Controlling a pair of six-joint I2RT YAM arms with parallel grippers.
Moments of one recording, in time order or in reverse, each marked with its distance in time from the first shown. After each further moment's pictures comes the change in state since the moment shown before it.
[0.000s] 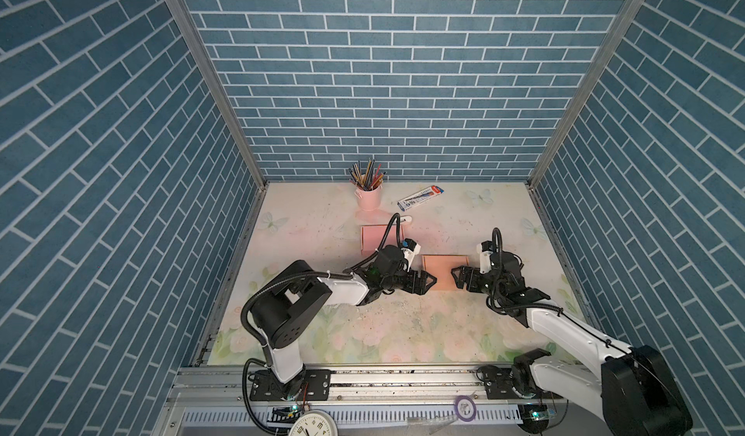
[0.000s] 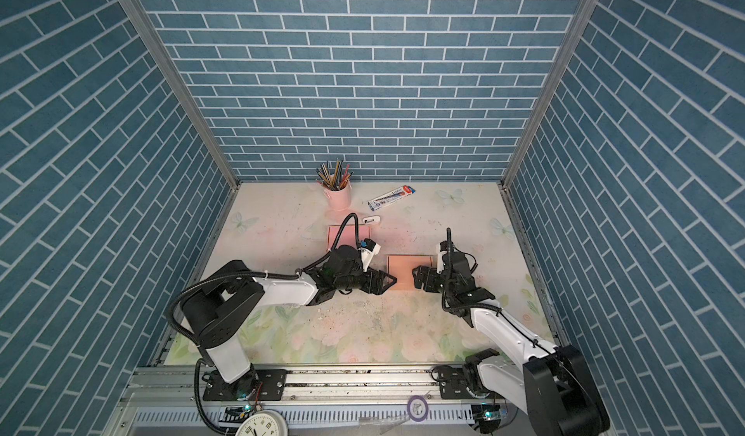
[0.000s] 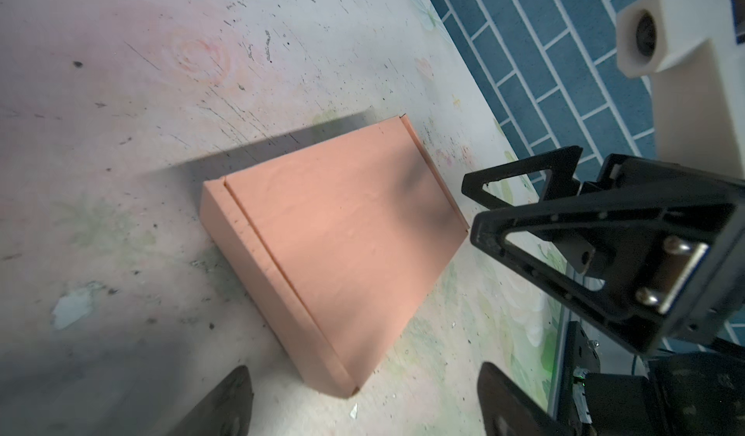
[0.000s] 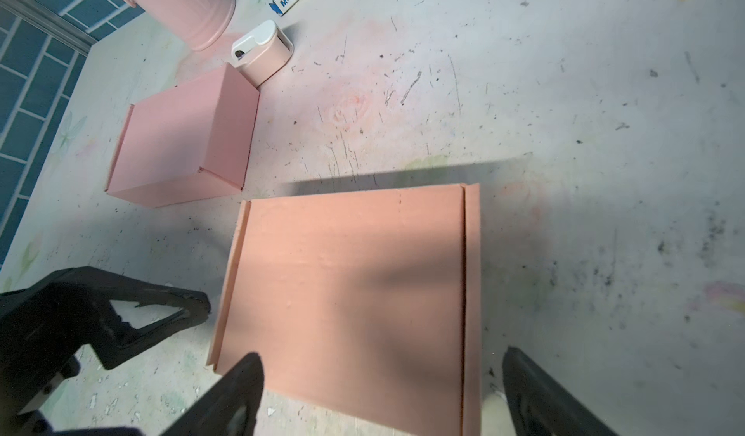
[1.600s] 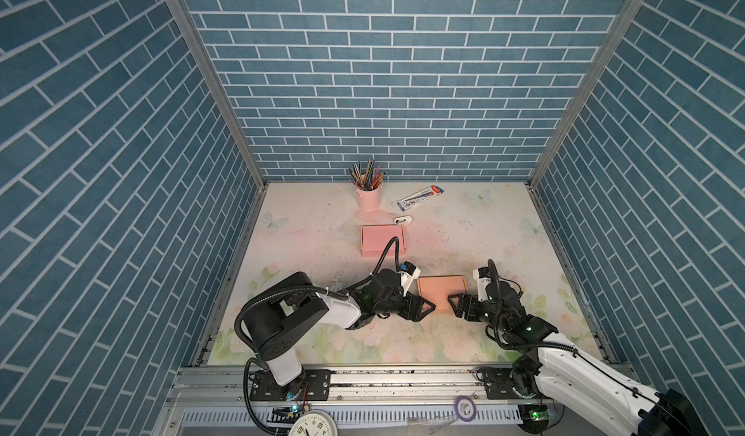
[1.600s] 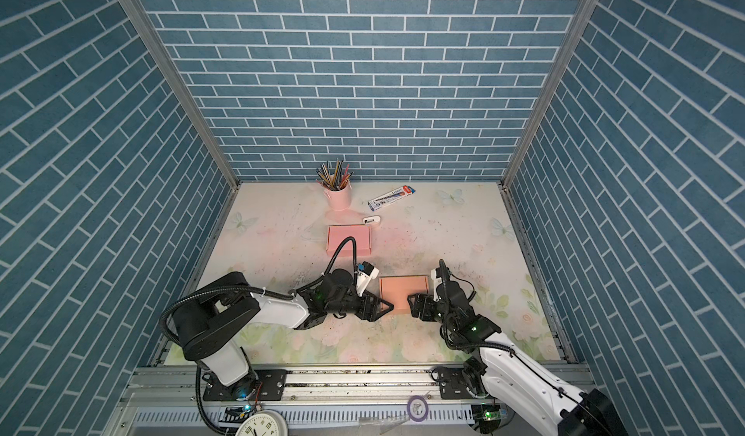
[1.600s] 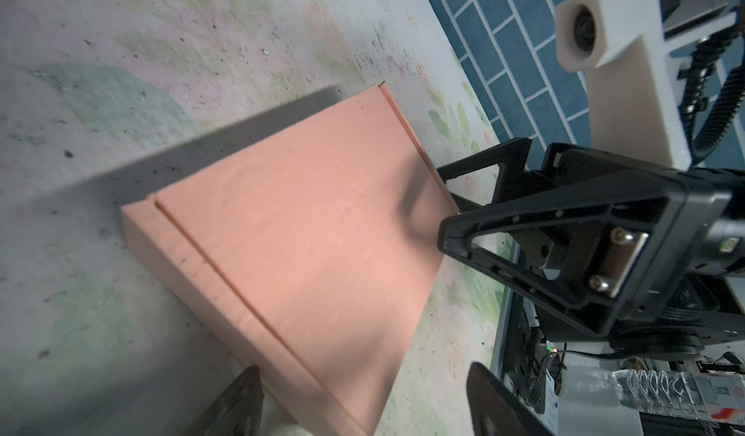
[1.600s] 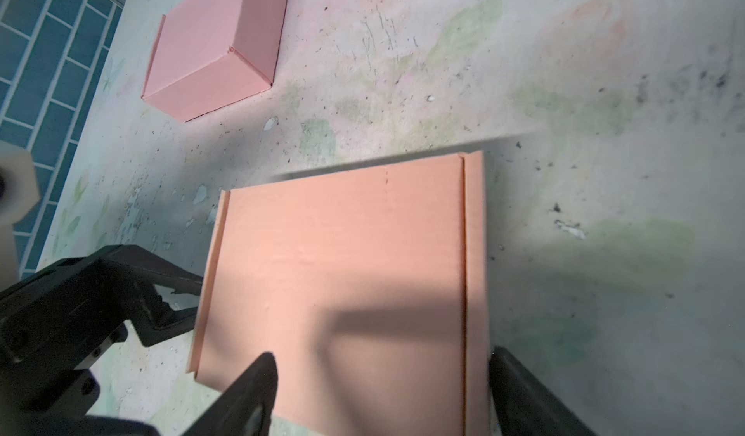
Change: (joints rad) left arm -0.111 -0.024 -0.194 0.203 0.062 -0.084; right arm 0.212 -0.293 -0.214 -0.064 0.055 0.195
